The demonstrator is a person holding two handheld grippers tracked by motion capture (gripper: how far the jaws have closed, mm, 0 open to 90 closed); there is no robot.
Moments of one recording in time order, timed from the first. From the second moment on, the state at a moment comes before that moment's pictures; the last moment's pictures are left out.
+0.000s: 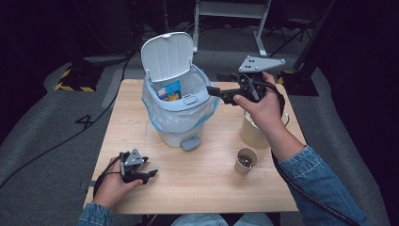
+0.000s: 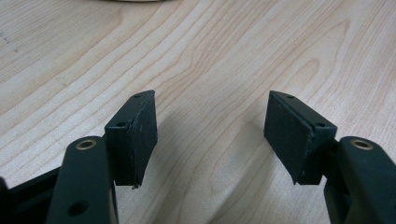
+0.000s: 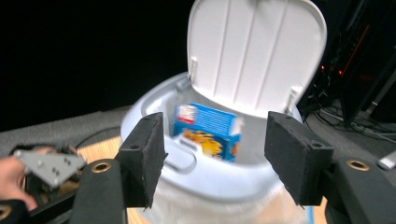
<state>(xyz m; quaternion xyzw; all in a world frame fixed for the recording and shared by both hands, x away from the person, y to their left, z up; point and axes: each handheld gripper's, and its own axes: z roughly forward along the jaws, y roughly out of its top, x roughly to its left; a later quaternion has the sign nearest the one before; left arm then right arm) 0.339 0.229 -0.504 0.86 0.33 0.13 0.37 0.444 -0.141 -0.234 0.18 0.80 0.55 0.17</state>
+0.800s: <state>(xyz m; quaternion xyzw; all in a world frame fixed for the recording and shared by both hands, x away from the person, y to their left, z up) 0.341 0.230 -0.504 0.86 0.33 0.13 0.37 0.411 -0.247 -0.271 0.19 0.84 0.49 0.14</state>
